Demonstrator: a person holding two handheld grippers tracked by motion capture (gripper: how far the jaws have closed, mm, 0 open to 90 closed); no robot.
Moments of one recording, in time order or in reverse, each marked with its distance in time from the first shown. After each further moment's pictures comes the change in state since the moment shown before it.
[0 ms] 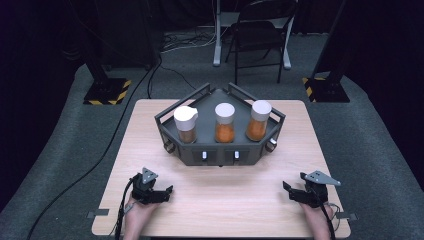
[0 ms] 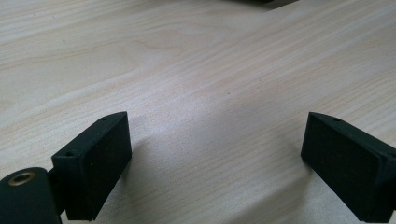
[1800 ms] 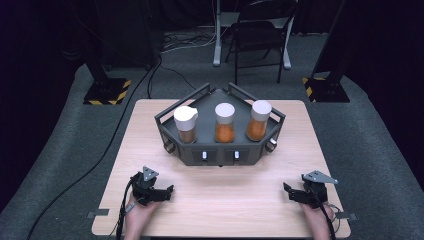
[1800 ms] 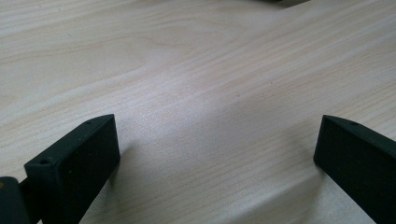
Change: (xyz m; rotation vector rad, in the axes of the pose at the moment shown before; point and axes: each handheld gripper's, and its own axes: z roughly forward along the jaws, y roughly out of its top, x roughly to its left) left arm -0.004 0.006 0.004 0.023 0.031 -0.031; right arm 0.004 0.013 0.003 0.094 -0.033 0.009
